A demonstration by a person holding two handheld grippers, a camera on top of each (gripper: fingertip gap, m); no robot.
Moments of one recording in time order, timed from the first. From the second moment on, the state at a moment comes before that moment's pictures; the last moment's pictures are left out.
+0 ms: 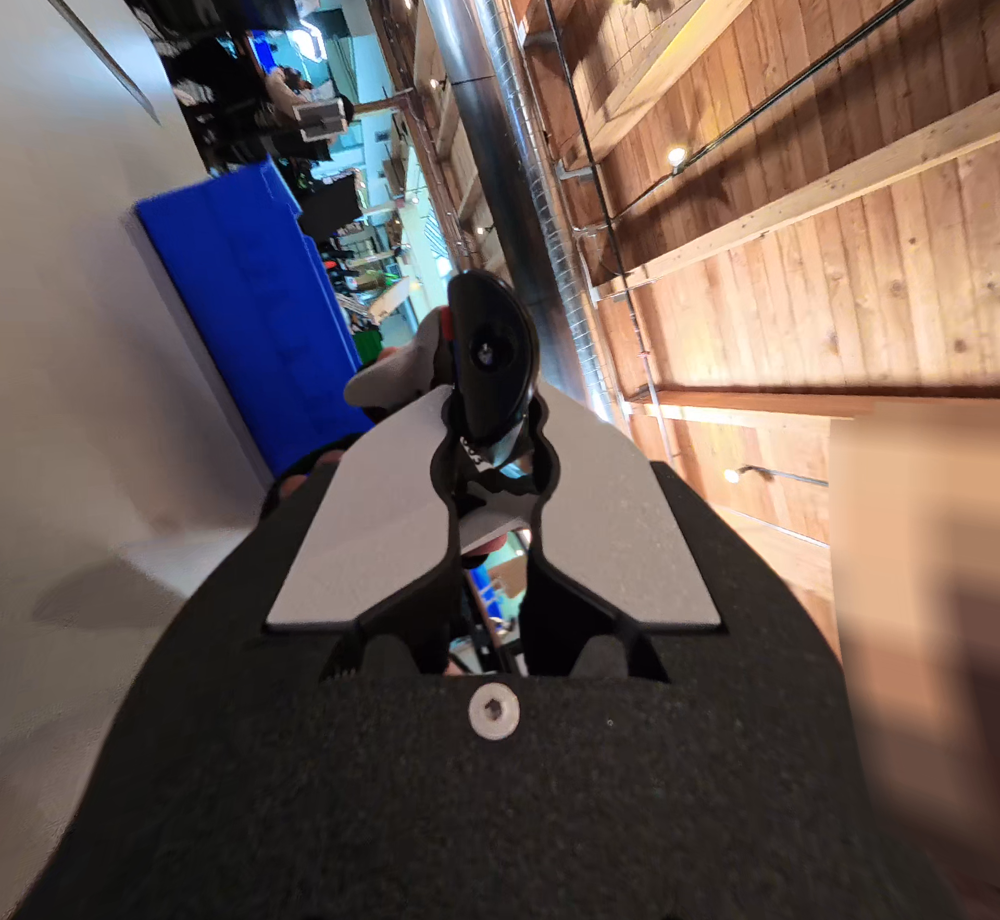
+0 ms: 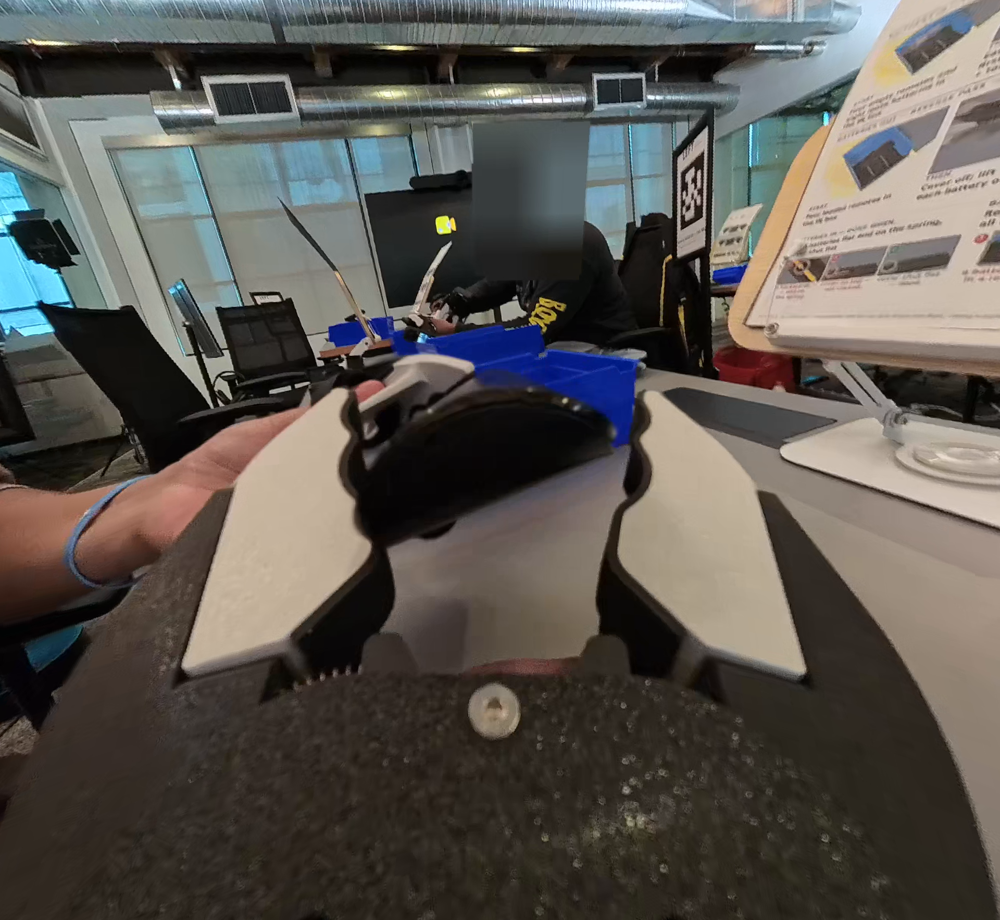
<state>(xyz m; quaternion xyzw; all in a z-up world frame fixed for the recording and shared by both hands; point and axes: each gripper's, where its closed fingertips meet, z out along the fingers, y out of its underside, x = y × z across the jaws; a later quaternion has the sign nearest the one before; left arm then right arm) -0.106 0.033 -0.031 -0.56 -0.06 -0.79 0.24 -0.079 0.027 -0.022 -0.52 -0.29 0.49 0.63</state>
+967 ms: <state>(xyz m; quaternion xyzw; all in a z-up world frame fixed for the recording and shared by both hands) -0.085 -0.022 -0.052 -0.55 0.07 -0.83 0.08 -0.070 -0.001 0.000 -0.46 -0.31 0.57 0.60</state>
